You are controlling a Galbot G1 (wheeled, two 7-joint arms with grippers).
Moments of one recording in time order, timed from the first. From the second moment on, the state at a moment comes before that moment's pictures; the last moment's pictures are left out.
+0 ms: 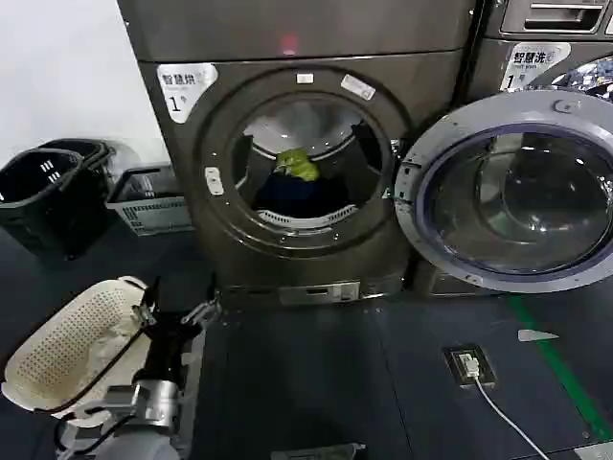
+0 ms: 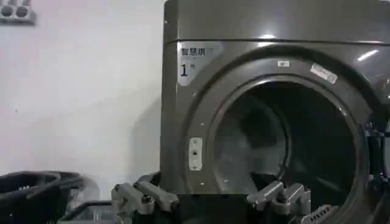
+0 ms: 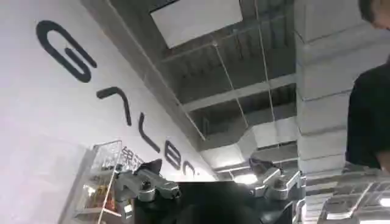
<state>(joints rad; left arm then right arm) 1.45 -1.45 -0.52 -2.27 -0.08 0.15 -0.05 -1.75 1.00 2.39 1.98 0.86 -0.15 0.05</state>
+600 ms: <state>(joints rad) 1.45 -1.47 -0.51 -2.27 -0.07 0.15 -0.05 -1.75 1.01 2.37 1.99 0.86 -0.12 0.02</state>
